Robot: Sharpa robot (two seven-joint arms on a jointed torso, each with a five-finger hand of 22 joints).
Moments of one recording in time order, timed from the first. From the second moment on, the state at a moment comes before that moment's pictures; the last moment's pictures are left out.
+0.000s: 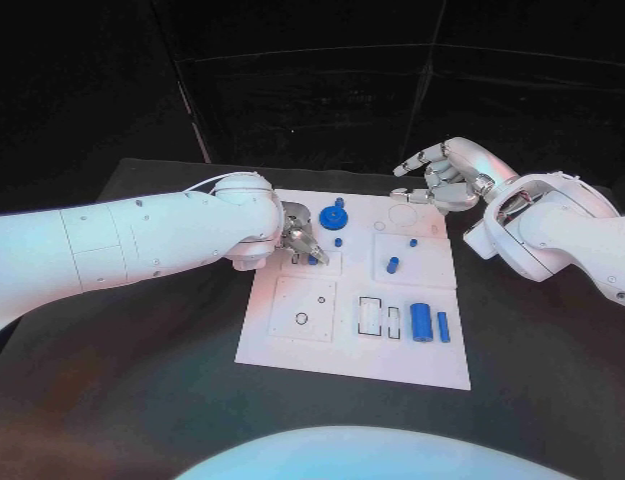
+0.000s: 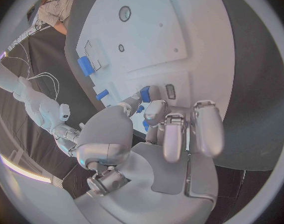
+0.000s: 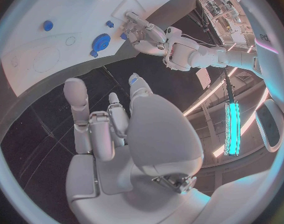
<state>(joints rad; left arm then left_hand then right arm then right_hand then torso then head) 1.31 -0.64 -0.14 1.40 -1.10 0.14 -0.59 0.85 -0.04 0.37 0.03 0.04 0.91 0.01 0.76 0.60 1.32 -0.05 1.21 1.07 1.47 -0.10 1.57 1.31 0.08 1.46 0.01 1.36 1.24 1.24 -0.81 0.02 1.53 -1.09 -0.39 0.00 1.44 -0.05 -0.06 0.24 0.30 0.84 0.17 0.19 0.07 1.33 0.08 1.34 1.22 1.47 0.01 1.51 1.31 0.14 1.19 0.11 1.14 0.64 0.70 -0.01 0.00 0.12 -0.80</state>
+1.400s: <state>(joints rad) 1.40 -0.66 -0.06 1.27 -1.08 0.18 -0.60 0.99 -0.02 0.02 0.14 0.04 0.79 0.08 0.58 0.47 1.27 0.00 1.17 0.99 1.47 -0.07 1.57 1.31 0.08 1.45 0.03 1.32 1.20 1.23 -0.81 0.02 1.49 -1.03 -0.40 0.01 1.41 -0.05 -0.09 0.25 0.29 0.82 0.18 0.19 0.07 1.29 0.09 1.30 1.17 1.47 0.01 1.48 1.31 0.16 1.16 0.11 1.10 0.57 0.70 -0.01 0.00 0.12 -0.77</state>
